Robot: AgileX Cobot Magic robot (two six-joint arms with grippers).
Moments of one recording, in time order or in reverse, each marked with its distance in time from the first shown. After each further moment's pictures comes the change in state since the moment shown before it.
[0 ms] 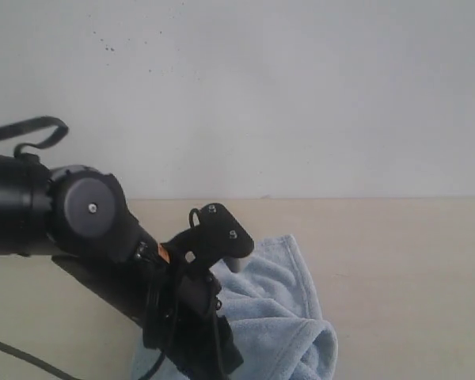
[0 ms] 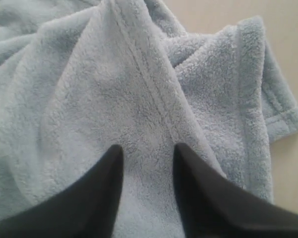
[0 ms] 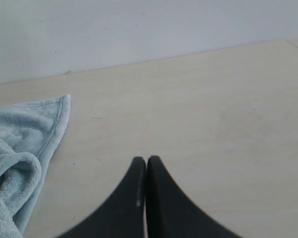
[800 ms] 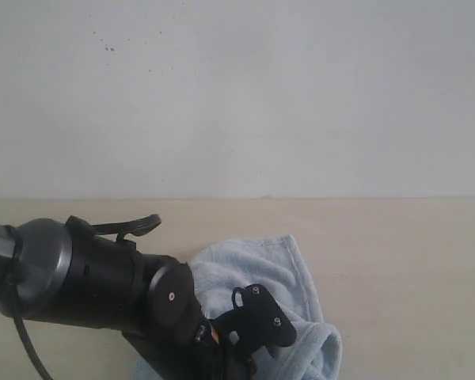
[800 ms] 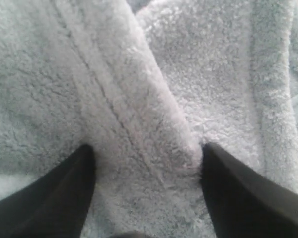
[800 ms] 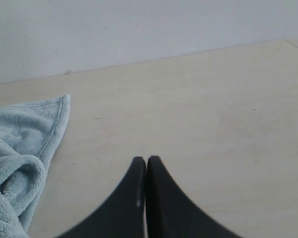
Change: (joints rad) left arm -0.103 0.232 -0.002 -0.026 -0.098 0.003; right arm 0.000 0.000 0.000 0.000 0.000 0.000
